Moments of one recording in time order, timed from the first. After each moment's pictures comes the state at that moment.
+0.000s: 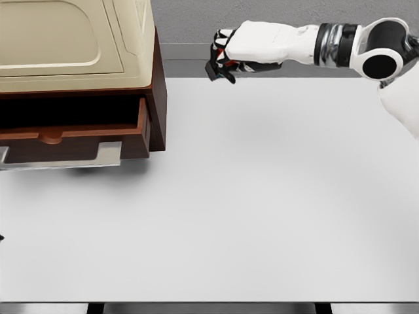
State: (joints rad) left arm -1.00 1.74 -1.59 -1.68 0.43 -0.61 -0.61; right arm -1.08 -0.46 0.76 -1.28 0.37 -0.61 0.61
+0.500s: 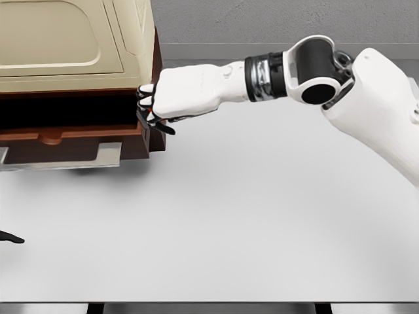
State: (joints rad) left arm -1.02 1.74 -1.58 -1.76 0.42 -0.61 -0.61; right arm -1.13 -0.39 0.93 -1.51 0.34 -0.62 0.62
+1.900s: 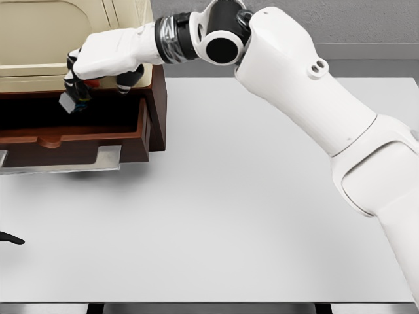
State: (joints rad) left arm -1.02 1.74 -1.58 -1.76 0.42 -0.61 -0.61; right arm -1.31 0.00 0.95 -1.01 0.40 -0.61 0.61
